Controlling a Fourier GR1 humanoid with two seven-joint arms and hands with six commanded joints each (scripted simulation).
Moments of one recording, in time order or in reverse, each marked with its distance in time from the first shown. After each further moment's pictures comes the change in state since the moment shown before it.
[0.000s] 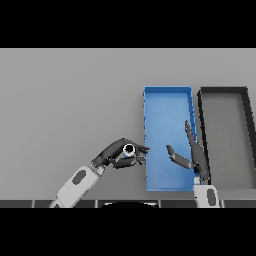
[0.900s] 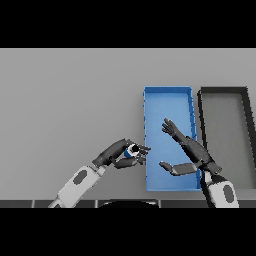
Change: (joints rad) left arm -0.014 -0.006 -0.011 0.020 -0.038 -0.003 0.021; right arm -0.134 -0.223 0.058 -0.335 -0.468 0.317 0.280
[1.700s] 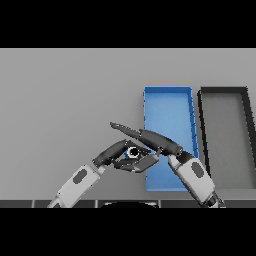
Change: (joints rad) left arm -0.006 0.012 0.001 -0.008 0.004 -0.039 -0.013; right arm -0.435 0.141 0.235 0.172 0.035 0.093 0.203
